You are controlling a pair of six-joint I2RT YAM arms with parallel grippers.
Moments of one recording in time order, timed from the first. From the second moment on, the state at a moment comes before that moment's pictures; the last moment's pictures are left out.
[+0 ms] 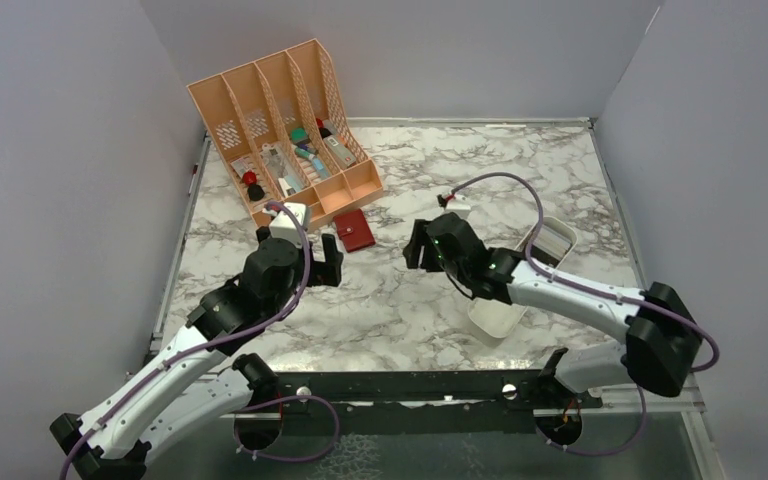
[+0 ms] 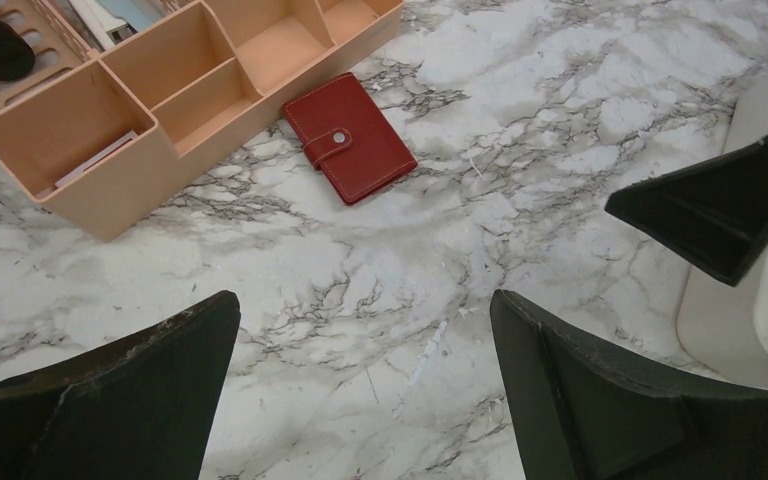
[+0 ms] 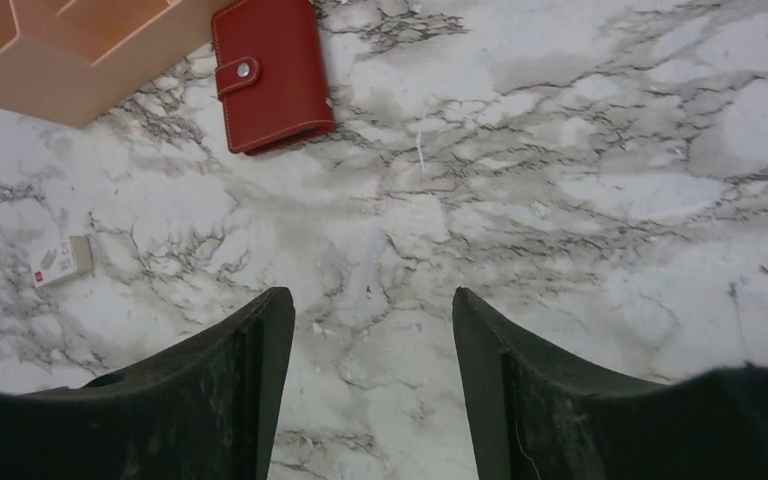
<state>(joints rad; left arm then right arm) -0.75 0.67 0.75 -0.51 -0.39 -0.37 0.89 1.31 0.85 -0.18 0.37 0.68</state>
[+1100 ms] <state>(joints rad) -0.75 0.61 0.75 -0.52 -0.43 -0.37 0.84 2.11 1.40 -0.01 0.29 0.62</state>
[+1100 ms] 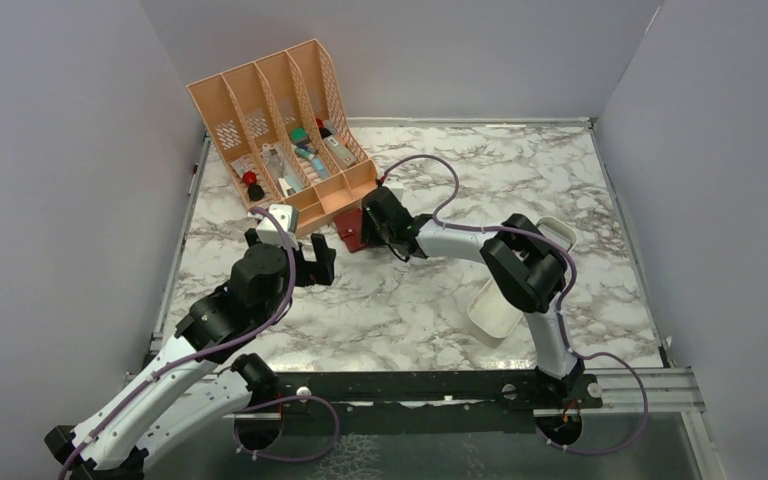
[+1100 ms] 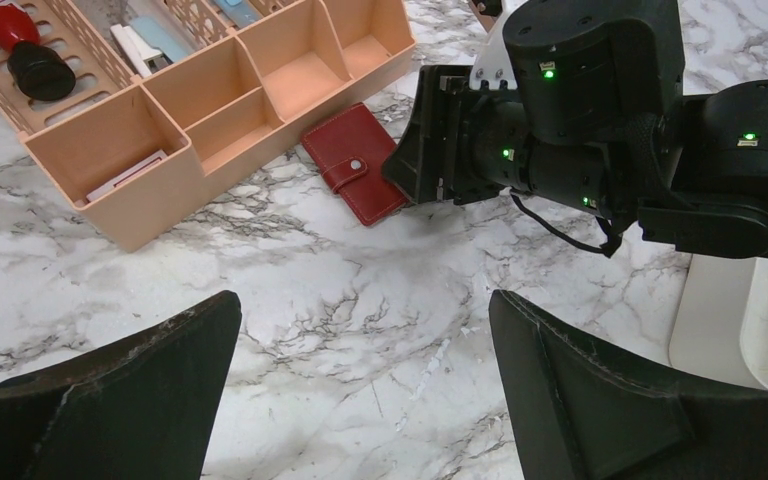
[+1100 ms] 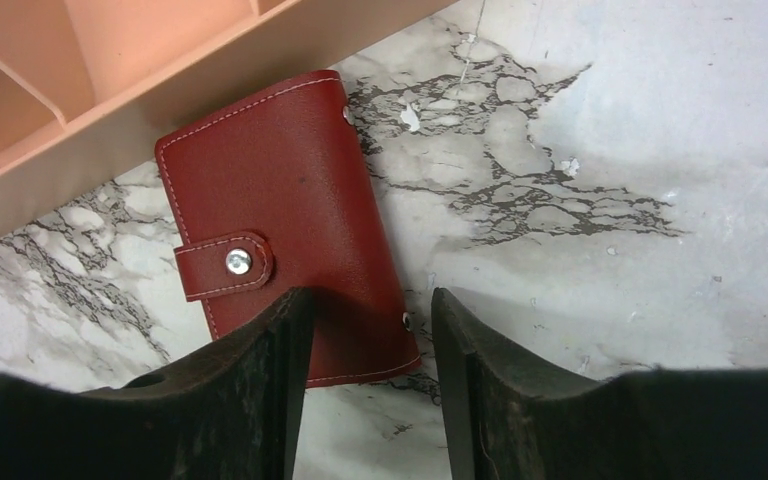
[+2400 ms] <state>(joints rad) -0.75 1.08 0.60 -0.15 -0.02 -0.81 0.90 1.28 0.57 0.15 0.16 0.65</state>
